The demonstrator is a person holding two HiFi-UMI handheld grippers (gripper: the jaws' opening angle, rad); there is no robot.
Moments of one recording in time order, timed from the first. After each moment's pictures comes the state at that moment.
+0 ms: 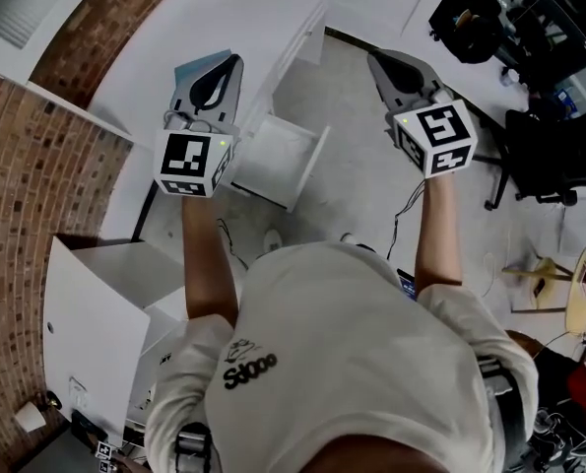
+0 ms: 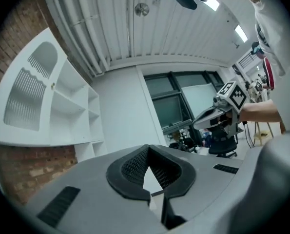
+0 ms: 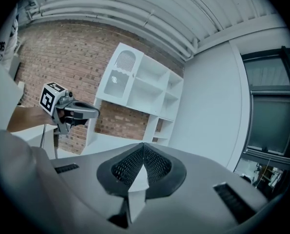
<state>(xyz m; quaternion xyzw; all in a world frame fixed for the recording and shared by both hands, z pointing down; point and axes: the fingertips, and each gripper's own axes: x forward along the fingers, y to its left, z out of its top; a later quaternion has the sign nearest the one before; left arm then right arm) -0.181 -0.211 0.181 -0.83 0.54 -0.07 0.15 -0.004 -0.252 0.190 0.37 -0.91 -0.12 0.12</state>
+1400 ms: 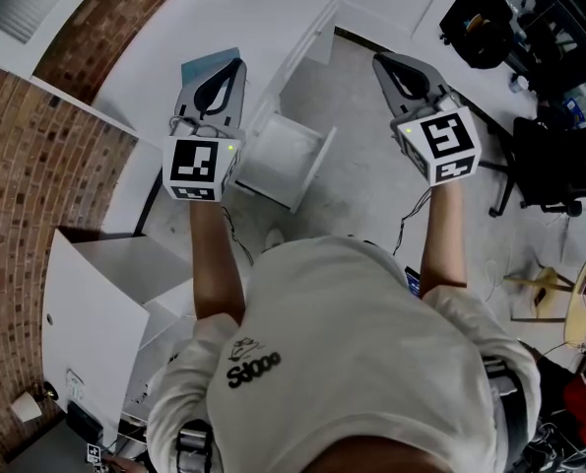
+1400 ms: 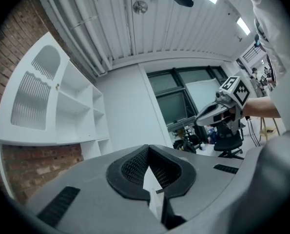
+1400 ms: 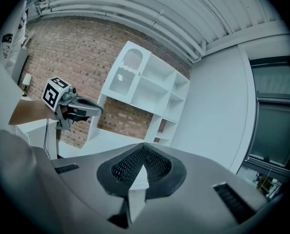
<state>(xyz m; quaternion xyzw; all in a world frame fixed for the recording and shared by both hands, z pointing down) -0.190 -0.214 0.193 -0.81 0.57 -0.09 0.15 -0.012 -0.254 0.195 0.35 -0.91 -0.16 0.14</state>
